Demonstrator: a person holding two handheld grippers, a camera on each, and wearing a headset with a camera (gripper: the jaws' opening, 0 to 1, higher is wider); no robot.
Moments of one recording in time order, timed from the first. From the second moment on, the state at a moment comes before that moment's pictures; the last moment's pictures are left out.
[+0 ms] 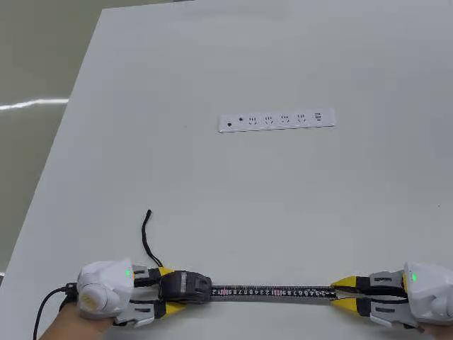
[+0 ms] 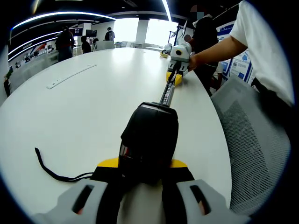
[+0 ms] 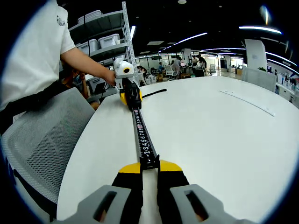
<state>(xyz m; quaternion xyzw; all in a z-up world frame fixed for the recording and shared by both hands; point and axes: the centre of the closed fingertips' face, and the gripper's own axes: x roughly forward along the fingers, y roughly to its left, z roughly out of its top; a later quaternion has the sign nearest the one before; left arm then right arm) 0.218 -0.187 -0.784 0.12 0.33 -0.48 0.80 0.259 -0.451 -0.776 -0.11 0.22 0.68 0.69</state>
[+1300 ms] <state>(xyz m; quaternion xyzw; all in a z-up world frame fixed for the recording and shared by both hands) 0.218 -0.188 -0.784 0.13 0.34 -0.49 0.80 0.259 -0.467 -0.782 -0.10 0.22 0.67 0.70</state>
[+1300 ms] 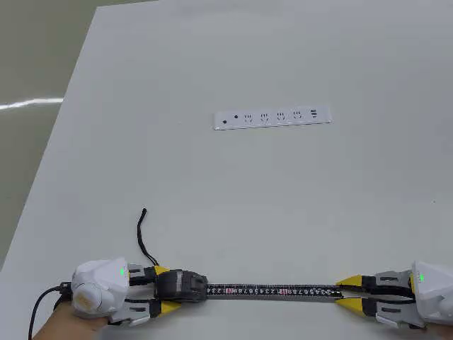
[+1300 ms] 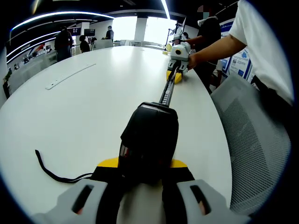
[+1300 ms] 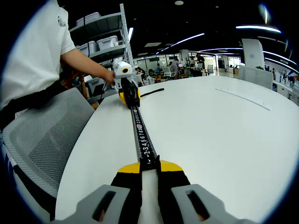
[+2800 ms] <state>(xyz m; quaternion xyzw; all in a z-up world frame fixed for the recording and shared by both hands) 0.226 -0.194 -0.776 0.12 0.34 -0.48 0.80 0.259 -0.462 -0.776 -0.07 0.23 0.65 0.72</state>
